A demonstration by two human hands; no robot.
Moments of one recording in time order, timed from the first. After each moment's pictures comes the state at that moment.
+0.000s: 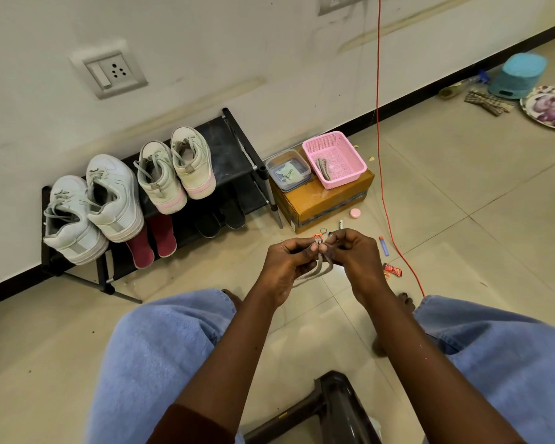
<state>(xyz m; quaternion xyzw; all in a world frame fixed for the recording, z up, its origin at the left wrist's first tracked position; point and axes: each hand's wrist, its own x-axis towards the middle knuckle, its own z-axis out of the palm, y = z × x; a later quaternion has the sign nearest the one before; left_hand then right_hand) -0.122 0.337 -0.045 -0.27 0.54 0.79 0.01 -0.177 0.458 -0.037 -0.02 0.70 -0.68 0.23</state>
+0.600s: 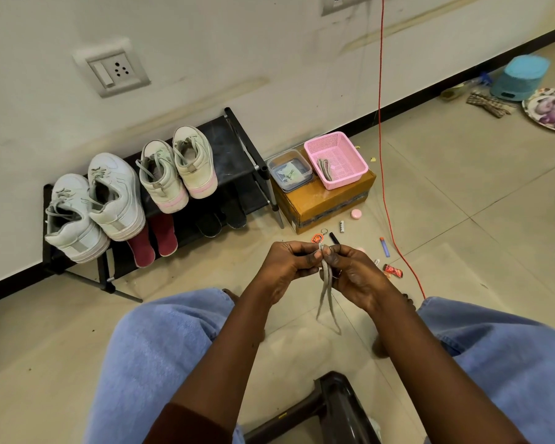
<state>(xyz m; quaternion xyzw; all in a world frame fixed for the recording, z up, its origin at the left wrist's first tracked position) -0.123 0.330 -0.039 -0.26 0.59 0.76 0.07 -0.174 0.462 -0.043 0.10 0.53 -0.73 0.42</state>
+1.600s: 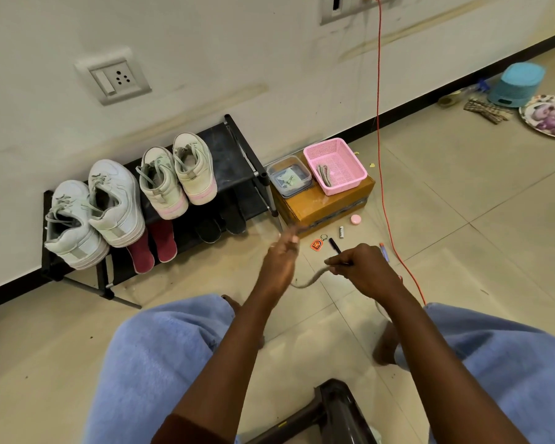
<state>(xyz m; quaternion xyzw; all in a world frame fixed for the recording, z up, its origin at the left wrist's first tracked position) -0.125 0.326 -0.045 -0.25 0.77 0.58 0.00 -0.197 0.475 -0.033 -0.21 0.88 -0.35 0.26</state>
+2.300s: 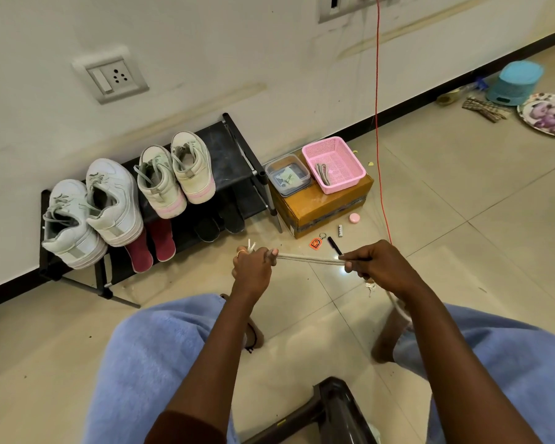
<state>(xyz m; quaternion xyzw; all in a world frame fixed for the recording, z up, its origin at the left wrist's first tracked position) -0.116 0.291 -0.073 -0.34 0.88 0.32 0.08 -0.207 0.500 -0.029 -0.14 0.84 -0.42 0.30</state>
